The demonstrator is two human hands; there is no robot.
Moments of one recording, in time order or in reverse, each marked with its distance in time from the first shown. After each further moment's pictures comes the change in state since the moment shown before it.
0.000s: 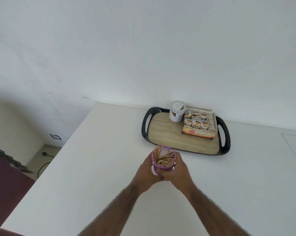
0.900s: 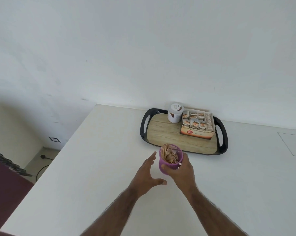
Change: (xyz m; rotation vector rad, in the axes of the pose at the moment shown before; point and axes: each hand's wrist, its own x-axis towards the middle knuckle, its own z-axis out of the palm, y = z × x) left_hand -0.007 0.004 0.002 0.089 -0.057 -0.048; right_hand -0.006 0.003 -0.009 0.071 0.115 0.039
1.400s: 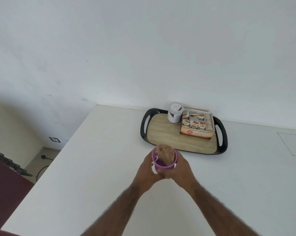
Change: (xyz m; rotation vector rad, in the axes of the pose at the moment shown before) left_hand -0.002 0.021 0.001 -0.194 0.107 0.108; right_hand 0.006 -0.021 -0.007 0.164 -0.130 -0.048
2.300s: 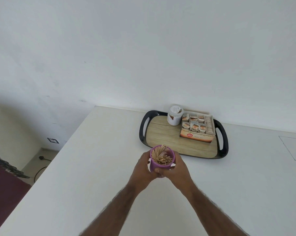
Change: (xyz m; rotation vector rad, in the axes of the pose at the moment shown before) left_hand 0.016 0.007 -0.014 0.057 0.050 0.058; right_hand 0.012 0.005 0.004 -0.026 -0.057 0.070
